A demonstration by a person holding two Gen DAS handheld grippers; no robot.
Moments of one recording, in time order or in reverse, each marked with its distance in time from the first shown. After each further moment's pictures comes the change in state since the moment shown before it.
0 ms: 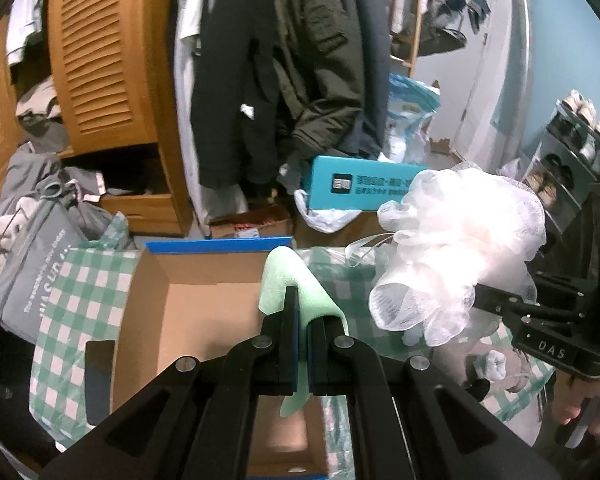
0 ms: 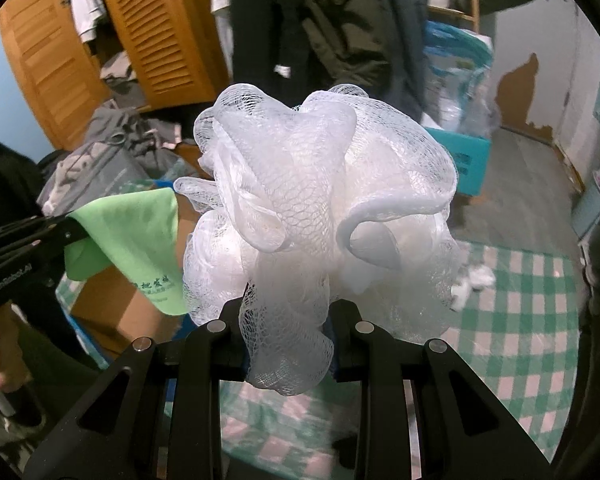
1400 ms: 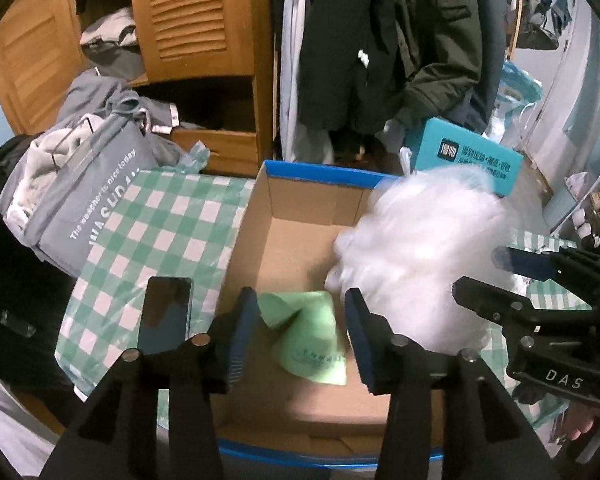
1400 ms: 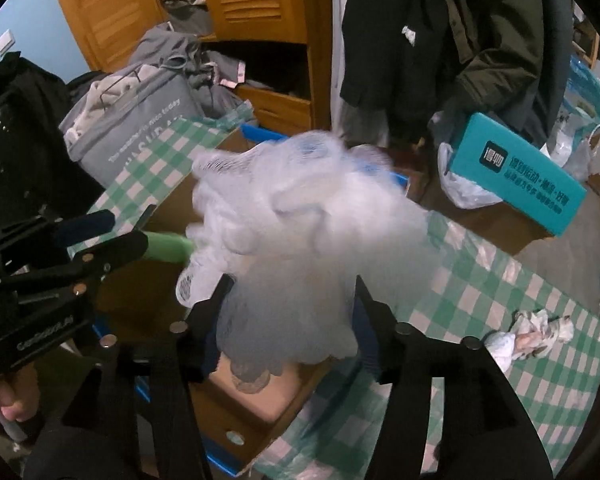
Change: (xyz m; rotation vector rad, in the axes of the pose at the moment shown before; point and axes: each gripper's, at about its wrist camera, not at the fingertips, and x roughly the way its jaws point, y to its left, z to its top) left arm 0.024 0.111 -0.045 -0.148 0.130 0.192; right arm 0.102 0.131 0.018 -0.200 0.163 0.075
